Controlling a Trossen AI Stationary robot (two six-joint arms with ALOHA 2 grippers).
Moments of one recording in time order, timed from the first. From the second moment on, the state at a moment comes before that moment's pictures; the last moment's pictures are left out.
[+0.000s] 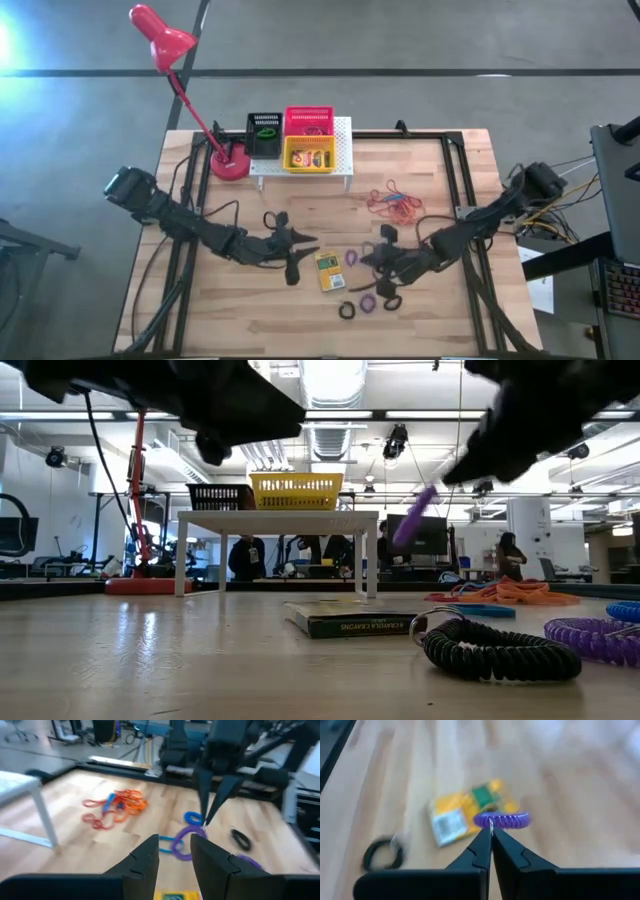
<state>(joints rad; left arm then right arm) -0.41 1.55 0.67 0.59 -0.57 -0.24 0.53 1.44 0.72 0.00 0.52 0.48</state>
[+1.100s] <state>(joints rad) -0.12 1.55 0.67 0.64 0.15 -0.03 0.42 1.54 0.89 0.27 0.52 -0.43</state>
